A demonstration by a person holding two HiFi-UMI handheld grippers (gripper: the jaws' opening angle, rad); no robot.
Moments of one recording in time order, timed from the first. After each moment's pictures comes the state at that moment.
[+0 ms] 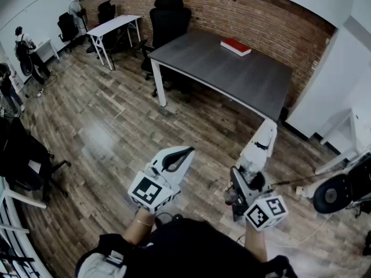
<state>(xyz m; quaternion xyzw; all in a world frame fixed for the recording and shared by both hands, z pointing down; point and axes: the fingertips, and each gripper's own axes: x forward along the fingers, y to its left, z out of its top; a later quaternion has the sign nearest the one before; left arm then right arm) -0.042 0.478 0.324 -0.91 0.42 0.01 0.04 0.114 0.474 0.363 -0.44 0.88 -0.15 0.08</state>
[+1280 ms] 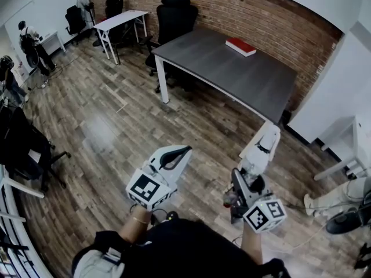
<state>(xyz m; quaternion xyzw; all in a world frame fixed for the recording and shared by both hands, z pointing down) -0.025 0.475 0.336 -0.90 0.44 -0.01 0.03 0.148 0.470 0.376 -0.44 0.88 -0.18 0.08</state>
